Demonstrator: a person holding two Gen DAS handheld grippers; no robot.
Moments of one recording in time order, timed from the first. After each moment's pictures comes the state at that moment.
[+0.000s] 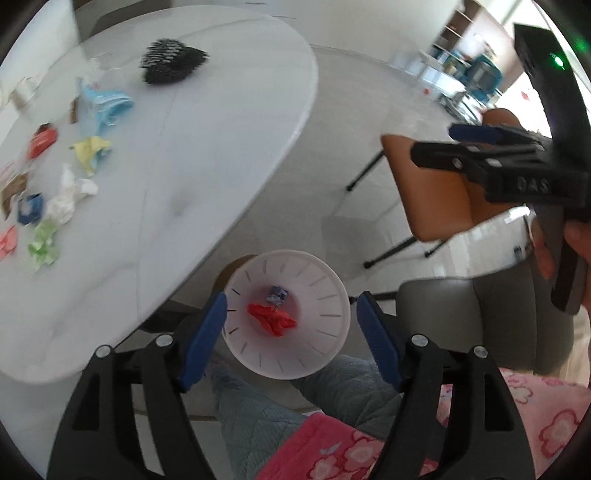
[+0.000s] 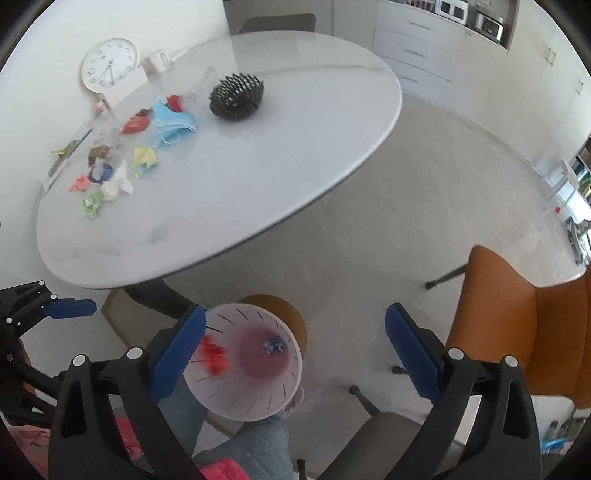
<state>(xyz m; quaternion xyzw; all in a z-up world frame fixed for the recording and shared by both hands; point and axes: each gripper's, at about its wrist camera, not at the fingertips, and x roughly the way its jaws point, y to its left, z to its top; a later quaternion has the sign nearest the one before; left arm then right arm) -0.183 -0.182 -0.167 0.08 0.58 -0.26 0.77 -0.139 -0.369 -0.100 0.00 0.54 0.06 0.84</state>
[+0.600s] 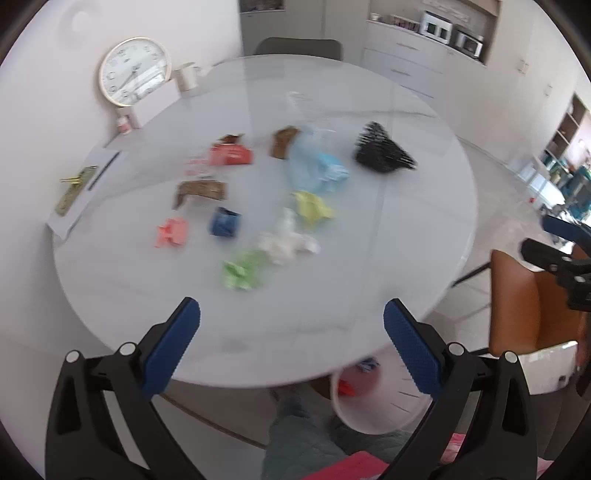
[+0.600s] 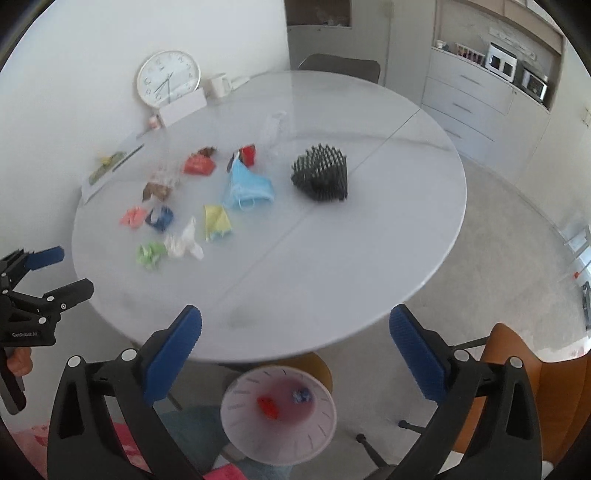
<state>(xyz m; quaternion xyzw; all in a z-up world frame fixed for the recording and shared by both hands) -0.117 -0.018 -0.084 0.02 0.50 -0.03 0.86 -0.072 -0.266 -0.032 -0.02 0.49 0.12 0.86</state>
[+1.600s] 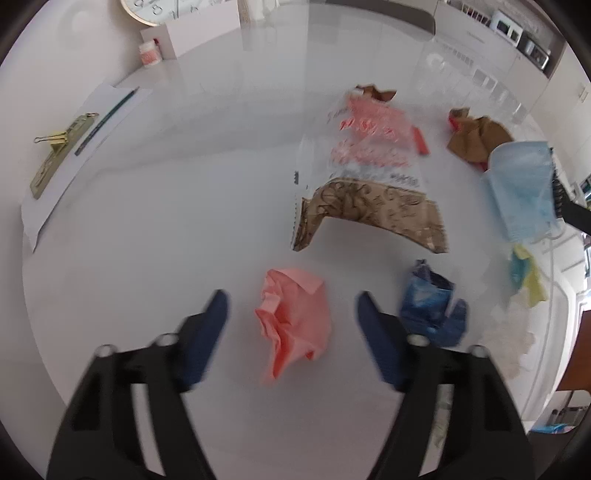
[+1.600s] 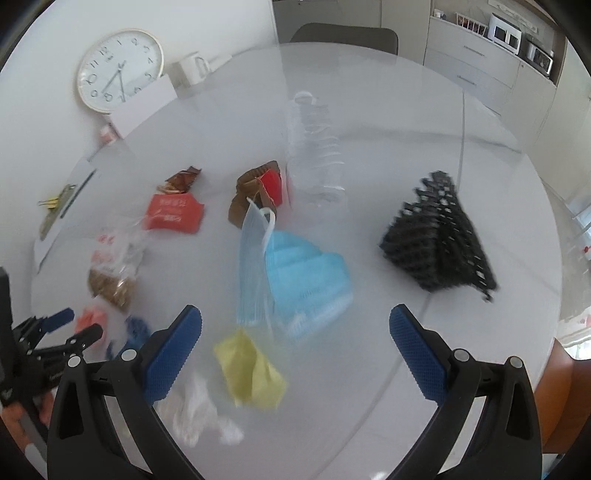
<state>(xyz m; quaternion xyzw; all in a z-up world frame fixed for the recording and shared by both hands) 0.068 0.146 -0.240 -0.02 0.57 0.03 0.82 0.137 -0.116 -0.156 -0.01 0.53 0.07 0.84</state>
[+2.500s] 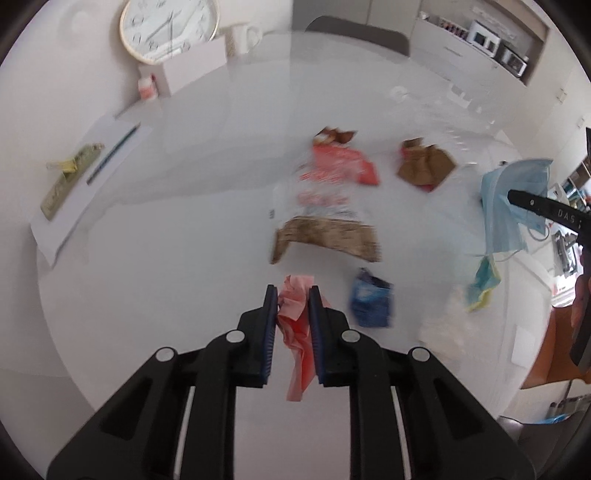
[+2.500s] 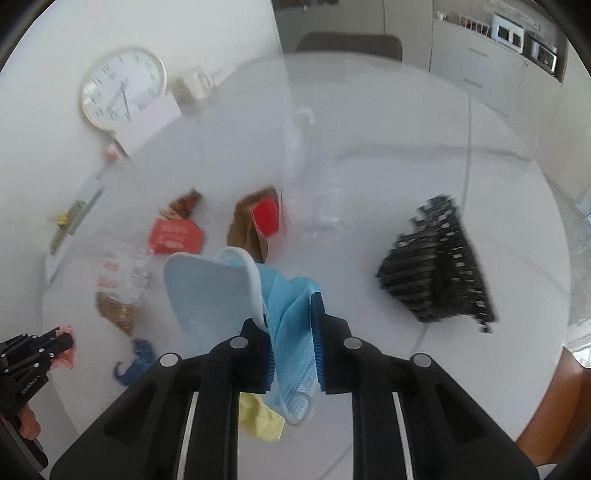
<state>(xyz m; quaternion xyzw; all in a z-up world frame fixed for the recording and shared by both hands) 0.038 0.131 -0.164 -0.02 0.53 -0.01 0.85 0.130 -0.151 -0.118 0.03 0.50 0.11 0.86</state>
